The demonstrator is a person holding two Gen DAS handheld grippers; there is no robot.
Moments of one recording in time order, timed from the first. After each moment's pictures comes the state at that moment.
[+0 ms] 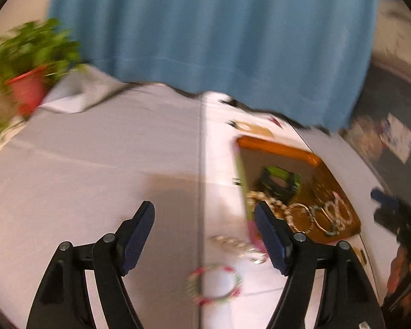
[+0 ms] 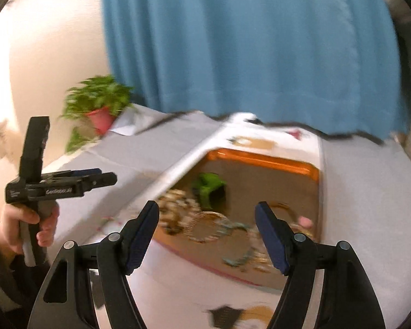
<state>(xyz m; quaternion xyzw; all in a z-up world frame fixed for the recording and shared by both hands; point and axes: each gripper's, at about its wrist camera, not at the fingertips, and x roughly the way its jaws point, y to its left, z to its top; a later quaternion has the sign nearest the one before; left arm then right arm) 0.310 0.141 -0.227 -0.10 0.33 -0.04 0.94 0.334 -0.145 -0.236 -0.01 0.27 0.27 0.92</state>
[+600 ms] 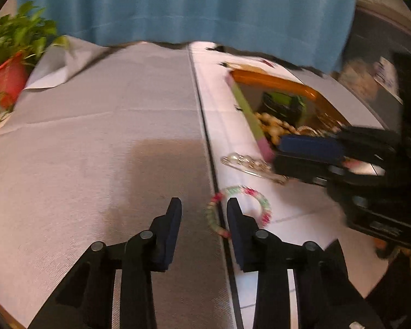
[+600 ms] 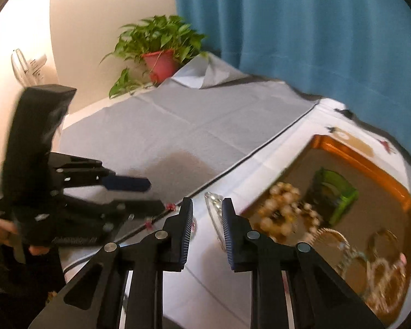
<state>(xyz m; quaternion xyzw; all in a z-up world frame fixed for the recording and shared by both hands) 0.301 0.135 -0.280 -0.01 0.43 -0.11 0.90 0.354 0.003 -0.290 -0.13 0.33 0.39 0.85</state>
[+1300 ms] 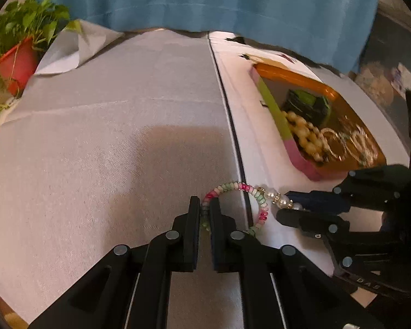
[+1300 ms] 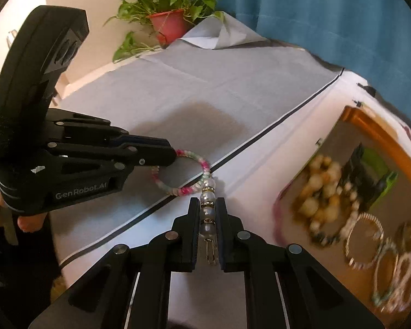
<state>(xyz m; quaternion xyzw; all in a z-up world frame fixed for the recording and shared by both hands) 0.312 0.149 -0.281 -0.02 0.45 -0.06 0.89 0.349 0.037 -0.315 -0.16 0.41 0.39 0.81</state>
